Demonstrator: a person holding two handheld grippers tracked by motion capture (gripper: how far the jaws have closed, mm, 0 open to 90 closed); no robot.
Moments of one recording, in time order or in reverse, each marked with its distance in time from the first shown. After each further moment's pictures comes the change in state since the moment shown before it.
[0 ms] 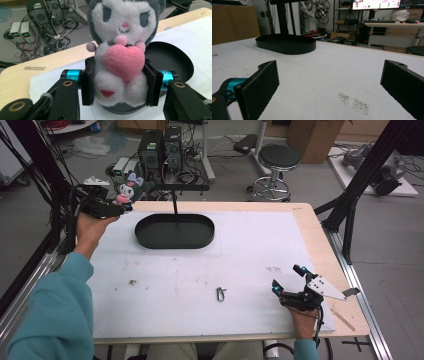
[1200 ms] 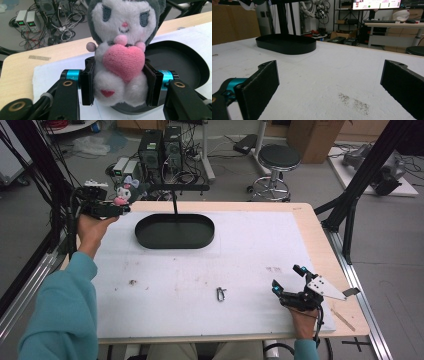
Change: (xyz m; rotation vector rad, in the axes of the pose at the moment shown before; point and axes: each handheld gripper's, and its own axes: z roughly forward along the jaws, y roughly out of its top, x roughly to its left) left arm 0.014 -0.010 0.013 0.034 0.050 -0.070; right arm 0.000 0.000 0.000 -0.001 0.003 -0.001
